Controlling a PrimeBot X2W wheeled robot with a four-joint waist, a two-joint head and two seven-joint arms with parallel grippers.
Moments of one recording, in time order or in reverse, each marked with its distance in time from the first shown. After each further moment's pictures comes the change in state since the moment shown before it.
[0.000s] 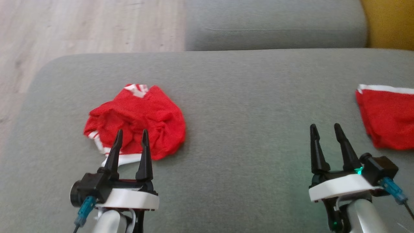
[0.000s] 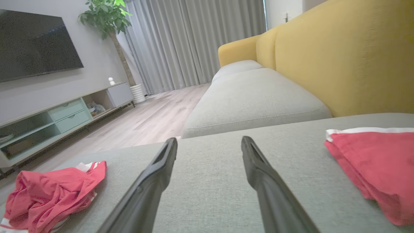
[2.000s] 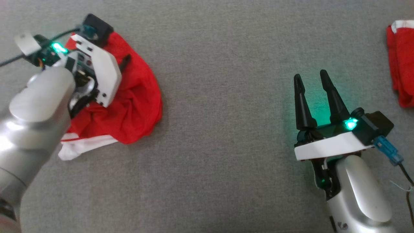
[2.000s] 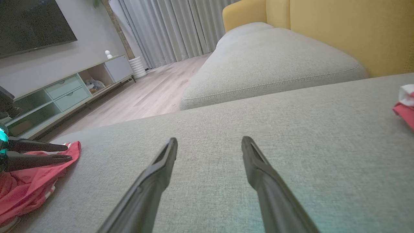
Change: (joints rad) left arm -1.003 0.409 -0.844 0.506 -0.428 -0.106 0.660; right arm -0.209 -0.003 0.103 -0.051 0.007 0.000 -0.001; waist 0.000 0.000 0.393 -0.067
